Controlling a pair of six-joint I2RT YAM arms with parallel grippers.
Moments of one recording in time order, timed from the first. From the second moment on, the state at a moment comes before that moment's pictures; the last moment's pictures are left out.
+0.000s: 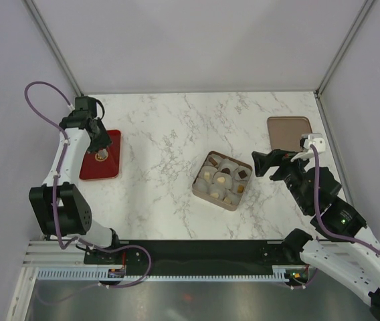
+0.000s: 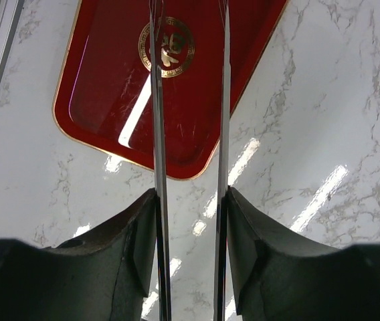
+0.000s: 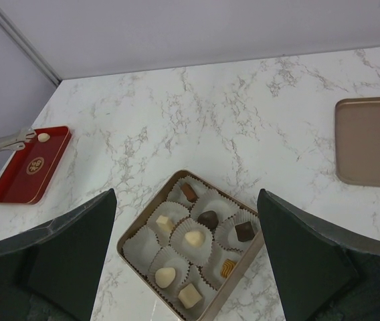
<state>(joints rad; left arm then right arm) 0.08 1.50 1.36 -0.91 -0.21 -0.37 0.72 0.55 0.84 -0.39 0.44 0.37</state>
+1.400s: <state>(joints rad) 0.18 1.68 1.36 -0.72 -0.15 -0.34 0.72 0.54 0.83 -0.37 0.46 0.36</state>
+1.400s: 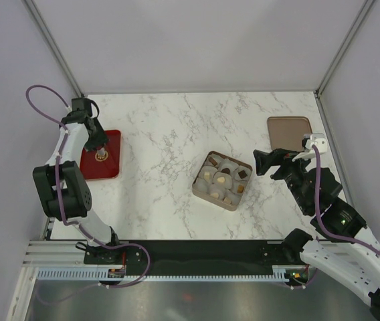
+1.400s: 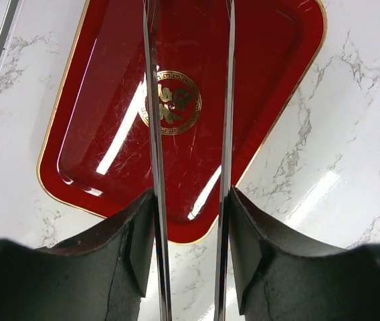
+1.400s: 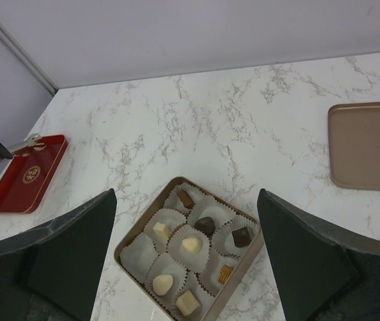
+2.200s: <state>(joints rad) 0.19 1.69 1.36 -0.79 -0.12 -0.32 0.72 0.53 0.83 -0.37 0.47 0.35</state>
